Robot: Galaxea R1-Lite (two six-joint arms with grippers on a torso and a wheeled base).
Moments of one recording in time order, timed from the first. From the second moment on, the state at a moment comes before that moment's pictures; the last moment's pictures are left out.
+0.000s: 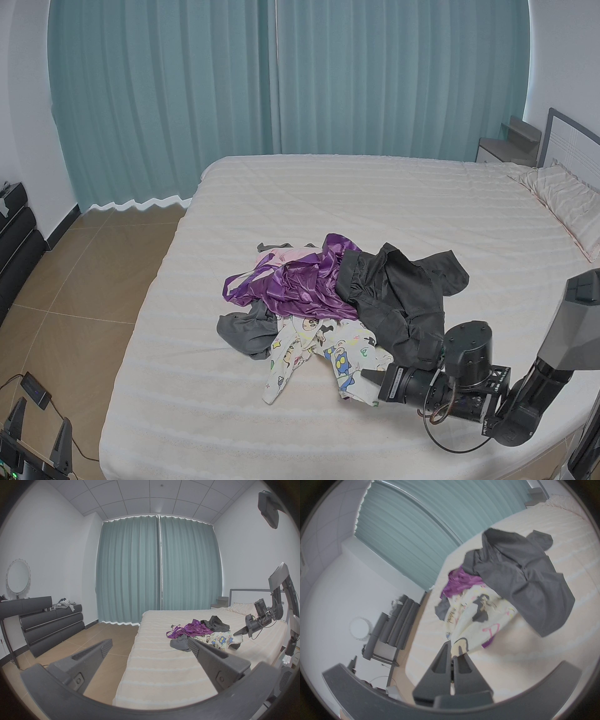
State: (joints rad) left arm -0.01 0.02 -0.02 0.00 0.06 -0.01; right arm 0.69 2.04 -0.36 -1.22 0.03 0.76
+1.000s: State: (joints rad) left arm -0.01 0.07 -0.12 -0.08 -0.07 -0.03; right arm 0.65 1.62 -0.25 -1.46 0.13 0.72
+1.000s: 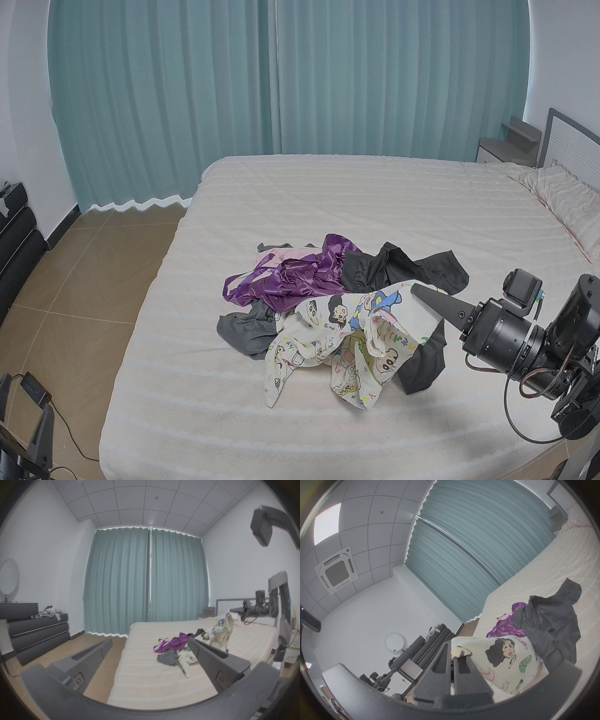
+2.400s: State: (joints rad) left arm -0.76 1.86 -0.29 -1.14 0.01 -0.23; right arm 0.67 1.47 -0.55 -1.29 0.23 0.61
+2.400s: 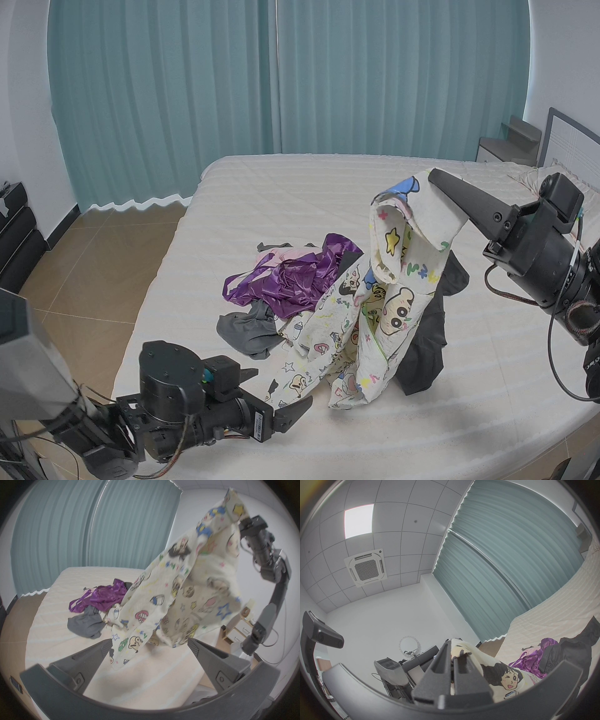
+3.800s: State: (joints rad) left arm -0.66 2.49 -0.59 -1.40 0.19 -0.45; right arm 0.54 1.51 -0.54 -1.29 0.23 0.63
